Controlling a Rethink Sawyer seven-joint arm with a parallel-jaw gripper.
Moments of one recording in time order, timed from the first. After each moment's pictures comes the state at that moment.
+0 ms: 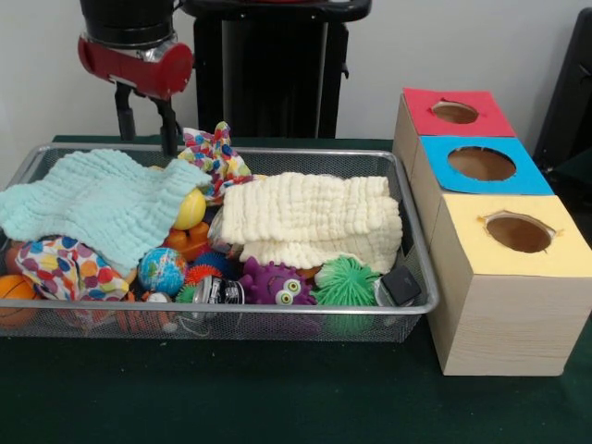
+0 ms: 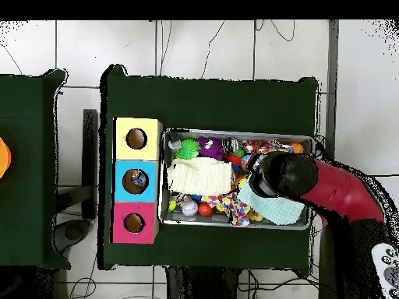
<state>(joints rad) -0.57 -0.73 0.10 1.60 -0.17 0.73 1.93</state>
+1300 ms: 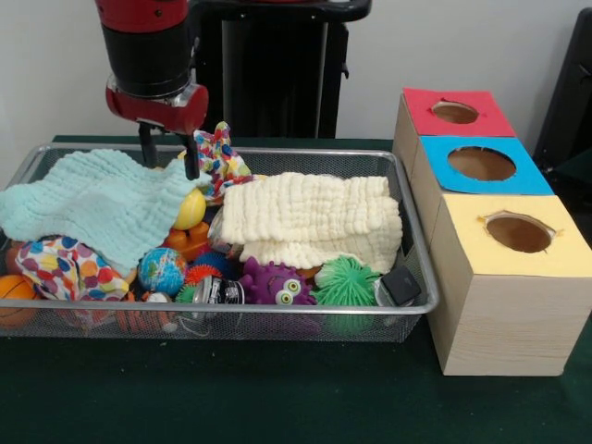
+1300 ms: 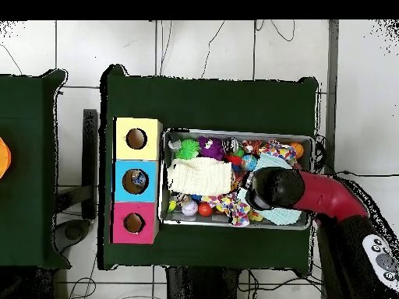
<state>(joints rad) -0.69 -0.66 0.26 1.68 -0.37 0.72 1.93</state>
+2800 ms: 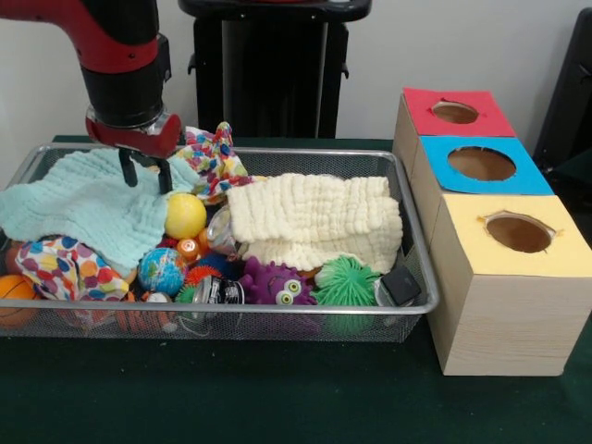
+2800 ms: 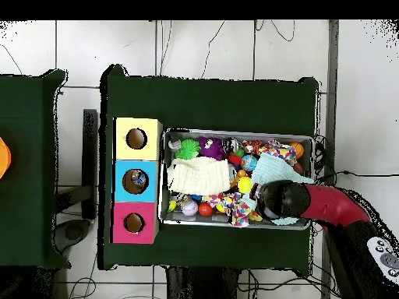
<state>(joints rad) -0.80 -0.56 0.30 1.68 -0.53 0.68 1.93</state>
